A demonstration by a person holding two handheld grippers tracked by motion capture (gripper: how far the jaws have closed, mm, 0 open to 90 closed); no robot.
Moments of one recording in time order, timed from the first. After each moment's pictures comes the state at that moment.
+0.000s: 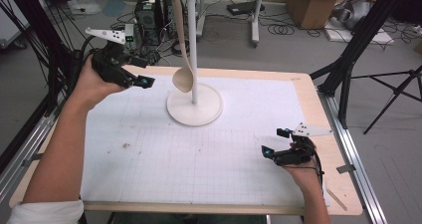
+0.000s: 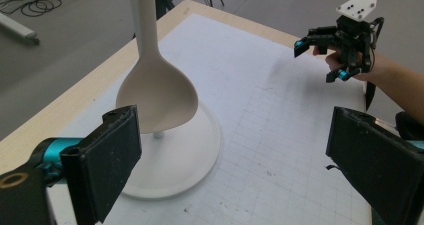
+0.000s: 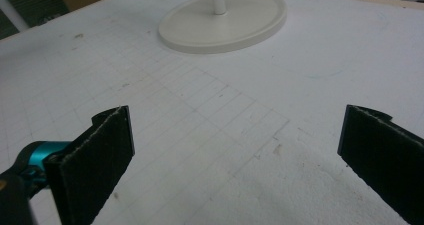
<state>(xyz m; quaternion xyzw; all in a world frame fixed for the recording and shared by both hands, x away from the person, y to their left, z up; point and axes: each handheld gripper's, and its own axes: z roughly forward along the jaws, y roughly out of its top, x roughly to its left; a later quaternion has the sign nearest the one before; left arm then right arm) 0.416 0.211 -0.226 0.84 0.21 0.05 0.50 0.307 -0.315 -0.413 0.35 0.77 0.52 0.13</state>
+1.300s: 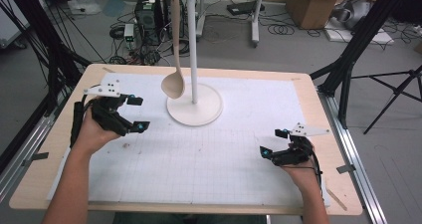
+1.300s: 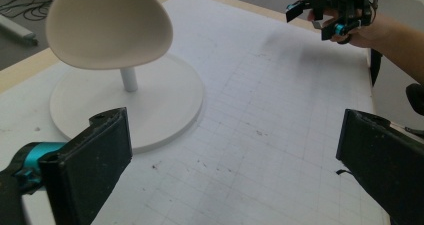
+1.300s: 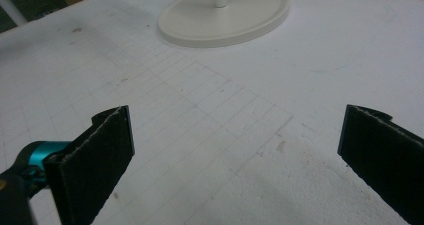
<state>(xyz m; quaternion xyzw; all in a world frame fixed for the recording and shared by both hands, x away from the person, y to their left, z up) 0.356 0.228 -0.330 0.82 0.20 0.06 0.53 0.308 -0.311 -0.416 0.35 0.77 0.51 0.13</state>
